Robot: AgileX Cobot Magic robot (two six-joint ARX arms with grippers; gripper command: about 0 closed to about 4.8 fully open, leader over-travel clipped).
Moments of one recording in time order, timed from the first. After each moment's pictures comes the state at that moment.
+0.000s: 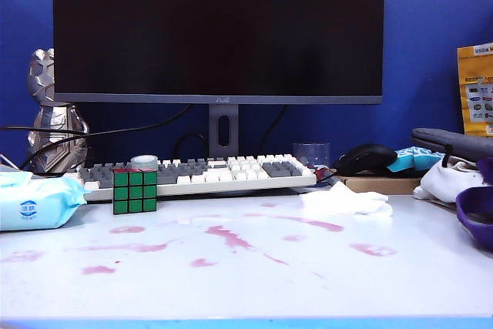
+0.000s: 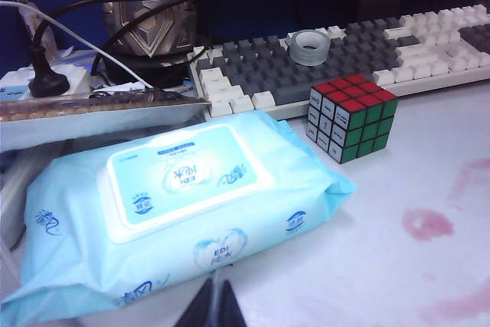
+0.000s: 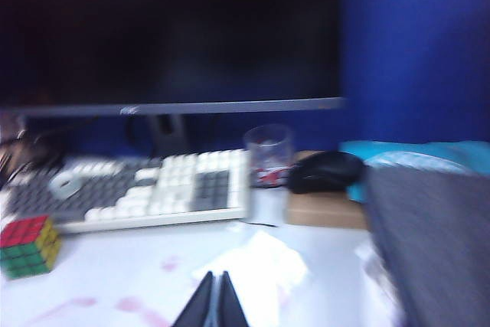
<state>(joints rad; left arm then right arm) -0.09 0.00 0.01 -0.16 -0.02 0.05 0.29 0.47 0.51 -0.04 0.01 0.11</state>
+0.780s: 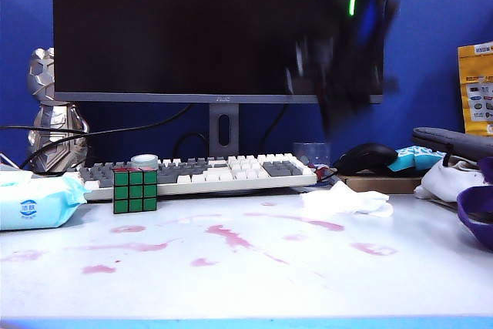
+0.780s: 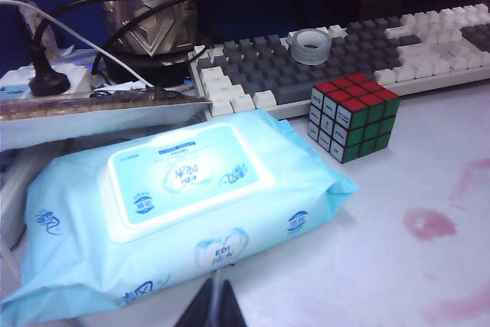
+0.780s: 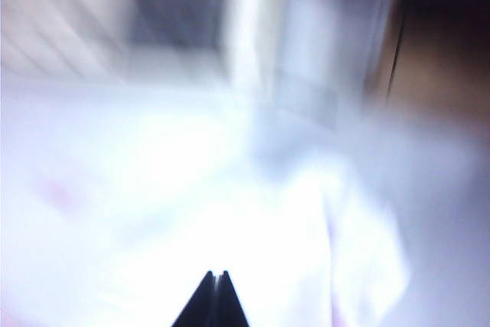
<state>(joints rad) -0.09 0.00 0.01 -0.16 -0.02 0.05 0.35 1.95 1.57 -0.52 0.09 0.06</state>
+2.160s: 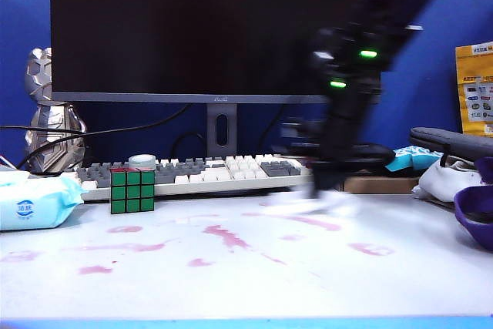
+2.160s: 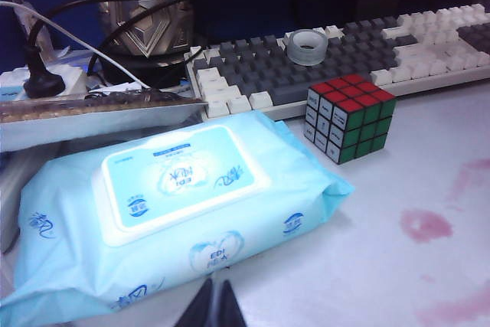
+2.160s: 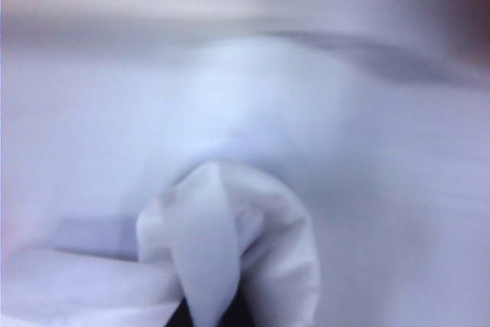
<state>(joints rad) -0.09 0.00 0.01 -0.16 -0.02 0.05 0.36 2.19 1.65 -0.47 -0.05 0.05</state>
